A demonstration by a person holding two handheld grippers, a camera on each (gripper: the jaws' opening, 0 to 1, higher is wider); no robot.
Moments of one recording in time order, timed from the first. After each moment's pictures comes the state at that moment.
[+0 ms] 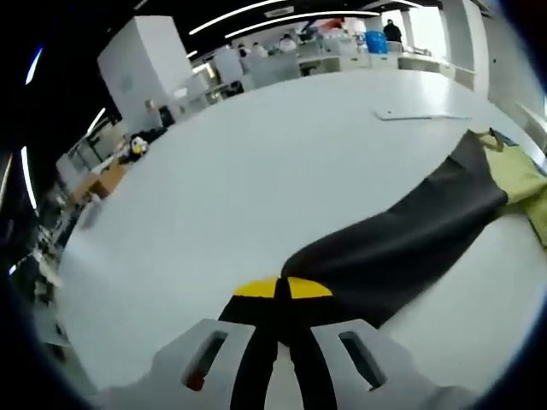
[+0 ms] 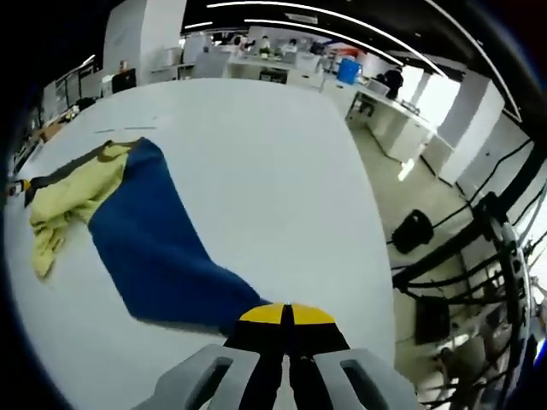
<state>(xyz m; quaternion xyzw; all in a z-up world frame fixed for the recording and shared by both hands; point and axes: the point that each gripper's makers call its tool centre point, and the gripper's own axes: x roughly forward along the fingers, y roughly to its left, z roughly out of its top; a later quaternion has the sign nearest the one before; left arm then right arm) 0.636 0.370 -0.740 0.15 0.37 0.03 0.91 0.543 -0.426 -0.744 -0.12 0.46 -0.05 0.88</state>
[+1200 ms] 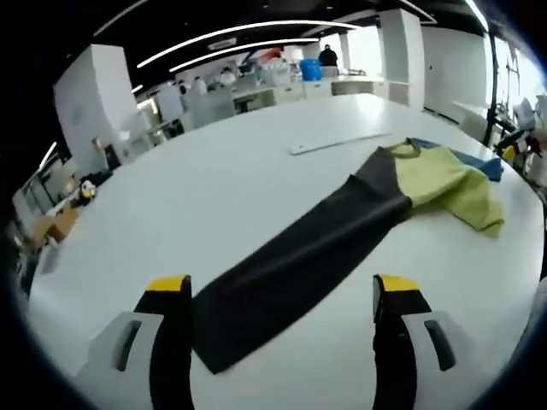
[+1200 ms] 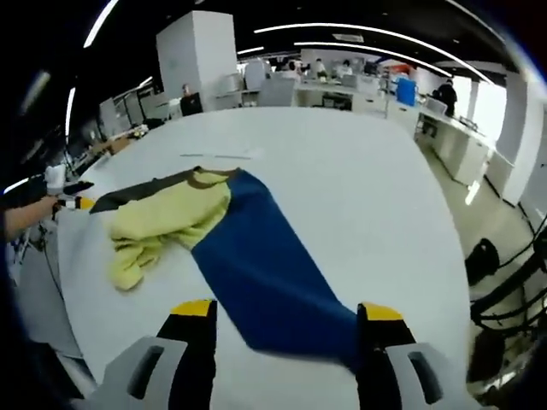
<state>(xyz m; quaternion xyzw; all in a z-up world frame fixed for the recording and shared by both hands) 0.601 0.278 -0.709 0.12 0.30 -0.15 0.93 0.546 -0.285 -0.712 -0.03 0.40 0.18 0.90</state>
